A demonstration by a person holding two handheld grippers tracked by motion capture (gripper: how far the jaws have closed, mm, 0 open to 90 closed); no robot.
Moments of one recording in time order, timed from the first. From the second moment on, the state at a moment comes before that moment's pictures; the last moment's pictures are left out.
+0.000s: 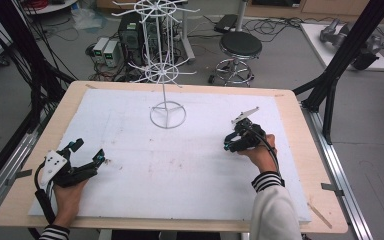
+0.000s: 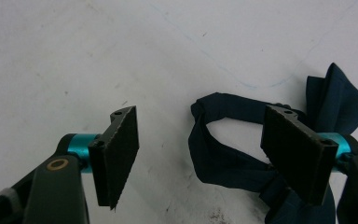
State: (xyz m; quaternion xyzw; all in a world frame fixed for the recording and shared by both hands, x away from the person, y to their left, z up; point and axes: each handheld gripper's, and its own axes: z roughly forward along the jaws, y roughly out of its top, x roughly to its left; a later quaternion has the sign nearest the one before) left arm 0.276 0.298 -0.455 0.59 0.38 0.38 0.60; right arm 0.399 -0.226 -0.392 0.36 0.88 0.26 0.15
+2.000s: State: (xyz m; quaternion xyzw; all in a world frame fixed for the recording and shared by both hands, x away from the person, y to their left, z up) left arm 0.276 0.298 -0.455 0.59 0.38 0.38 0.60; right arm 0.409 -0.223 -0.394 0.36 0.89 0.23 0.17
